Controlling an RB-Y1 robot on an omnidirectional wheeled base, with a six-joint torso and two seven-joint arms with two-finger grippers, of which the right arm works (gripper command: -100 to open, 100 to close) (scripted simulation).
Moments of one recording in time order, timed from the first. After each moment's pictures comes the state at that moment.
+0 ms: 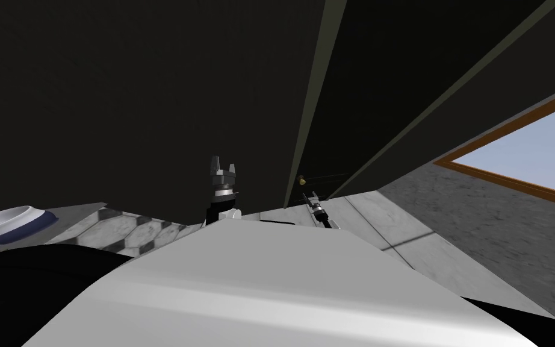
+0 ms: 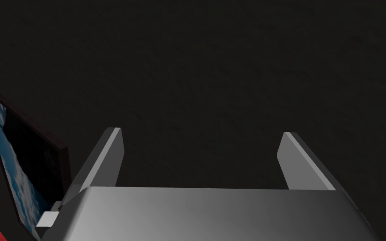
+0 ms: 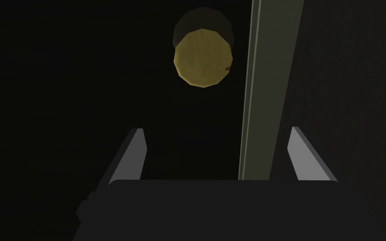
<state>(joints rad) -0.07 -0.23 -0.07 -0.65 0.39 -0.96 1.09</state>
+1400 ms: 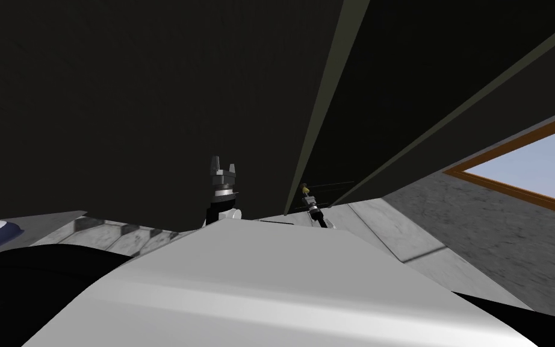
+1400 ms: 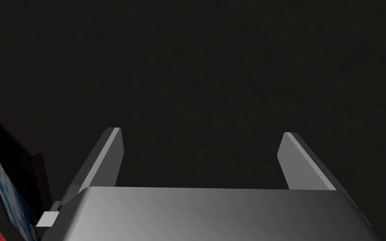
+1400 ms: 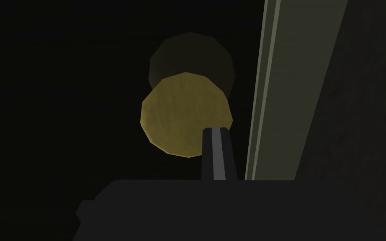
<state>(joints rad) -0.13 -0.19 -0.02 -0.55 0.30 -0.93 1.18</state>
